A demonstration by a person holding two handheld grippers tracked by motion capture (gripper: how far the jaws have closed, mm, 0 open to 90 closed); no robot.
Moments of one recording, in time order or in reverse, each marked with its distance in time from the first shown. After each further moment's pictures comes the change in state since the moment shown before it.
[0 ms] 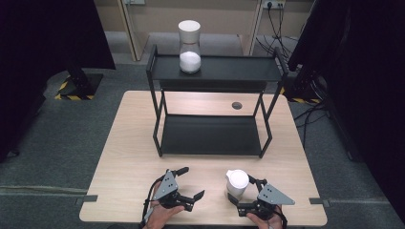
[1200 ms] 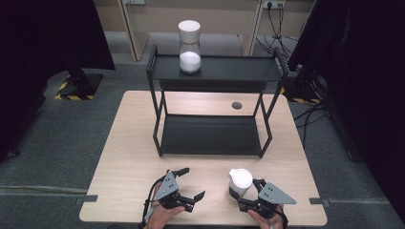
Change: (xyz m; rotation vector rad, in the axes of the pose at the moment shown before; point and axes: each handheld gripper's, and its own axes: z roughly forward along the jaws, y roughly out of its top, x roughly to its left) left arm 0.000 0.000 0.000 0.003 -0.006 0.003; right arm 0.005 0.013 -0.005 0.000 -0.022 -0.012
